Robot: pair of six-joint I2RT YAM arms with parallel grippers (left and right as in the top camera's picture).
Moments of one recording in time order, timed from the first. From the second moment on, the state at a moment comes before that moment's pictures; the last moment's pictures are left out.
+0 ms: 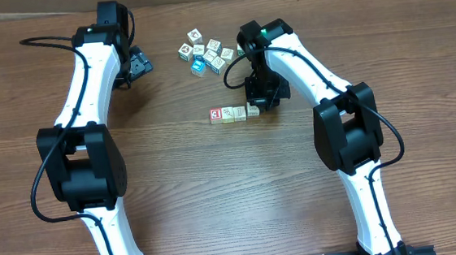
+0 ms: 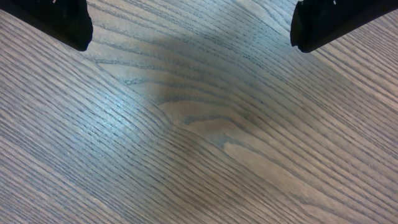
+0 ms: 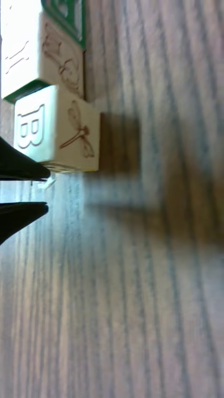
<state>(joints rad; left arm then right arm) -0.03 2.18 1.91 -1.04 -0.24 -0.61 0.41 2.42 2.10 -1.37 -0.07 0.41</state>
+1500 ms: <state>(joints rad) -0.03 2.18 1.91 -1.04 -0.24 -0.61 0.41 2.42 2.10 -1.19 -0.05 0.41</state>
